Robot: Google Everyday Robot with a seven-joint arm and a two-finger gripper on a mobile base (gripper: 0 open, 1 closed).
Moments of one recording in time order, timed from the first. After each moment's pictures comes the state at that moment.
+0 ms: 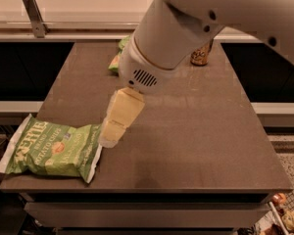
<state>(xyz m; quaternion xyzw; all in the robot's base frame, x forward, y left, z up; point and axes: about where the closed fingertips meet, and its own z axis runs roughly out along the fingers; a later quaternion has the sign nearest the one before) 0.437 0.054 0.941 -0.63 0.73 0.14 0.23</state>
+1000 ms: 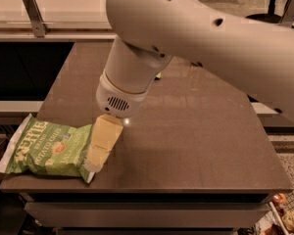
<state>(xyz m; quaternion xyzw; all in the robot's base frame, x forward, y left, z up) 0.419 0.087 0.876 -0.65 0.73 0.16 0.13</state>
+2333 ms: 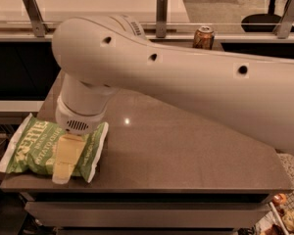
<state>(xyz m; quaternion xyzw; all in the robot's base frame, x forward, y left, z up) 0.419 0.171 0.845 -0.70 0.67 0.14 0.19</state>
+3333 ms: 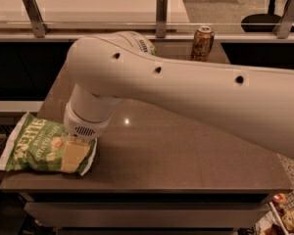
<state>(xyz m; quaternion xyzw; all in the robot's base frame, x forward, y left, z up) 0.430 0.168 0.822 -0.70 0.67 0.14 0.20</state>
